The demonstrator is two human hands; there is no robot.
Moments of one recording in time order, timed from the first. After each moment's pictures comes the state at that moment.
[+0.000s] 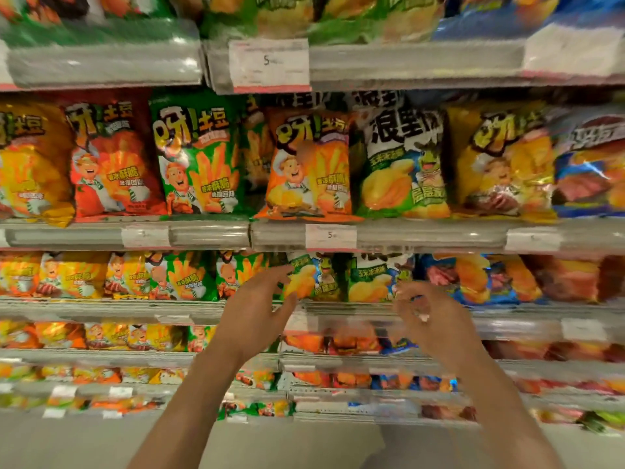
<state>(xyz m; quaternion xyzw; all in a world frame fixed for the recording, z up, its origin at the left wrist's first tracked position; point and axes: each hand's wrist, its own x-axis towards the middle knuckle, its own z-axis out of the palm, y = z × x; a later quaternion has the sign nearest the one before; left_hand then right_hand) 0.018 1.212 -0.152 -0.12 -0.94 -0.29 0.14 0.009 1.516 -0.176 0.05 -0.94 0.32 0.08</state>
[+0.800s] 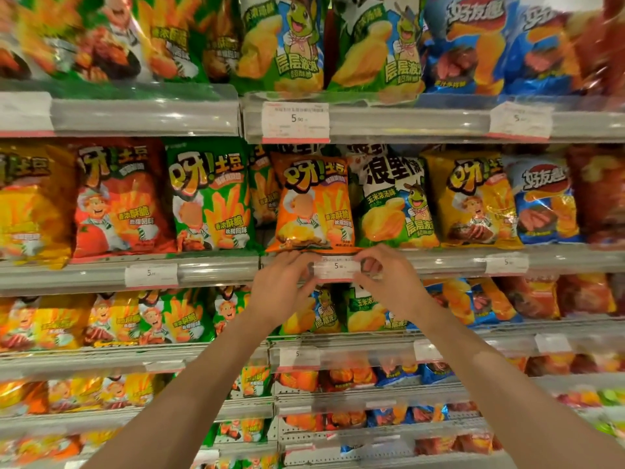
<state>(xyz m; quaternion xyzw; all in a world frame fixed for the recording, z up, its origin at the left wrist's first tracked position) -0.067 1.211 -0.127 -0.25 -0.90 -0.19 0.29 -0.053 1.443 -0.107 0.15 -0.92 0.31 0.19</state>
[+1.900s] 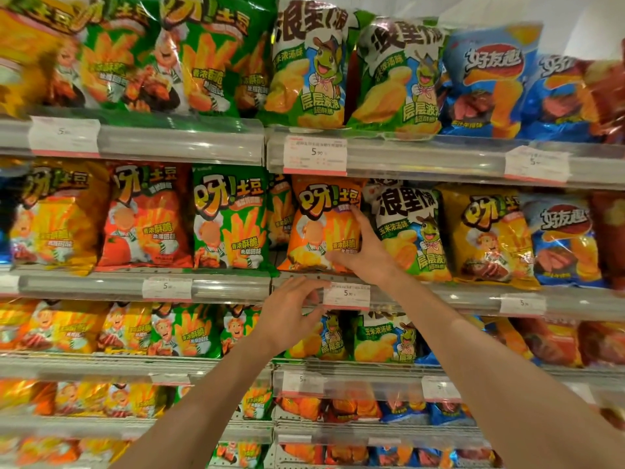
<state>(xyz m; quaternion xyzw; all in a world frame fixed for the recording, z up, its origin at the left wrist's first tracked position) -0.065 1.207 -0.128 -0.25 -0.90 -0.28 0.23 -0.120 1.393 -0.045 0.15 -0.84 0.51 0.07</state>
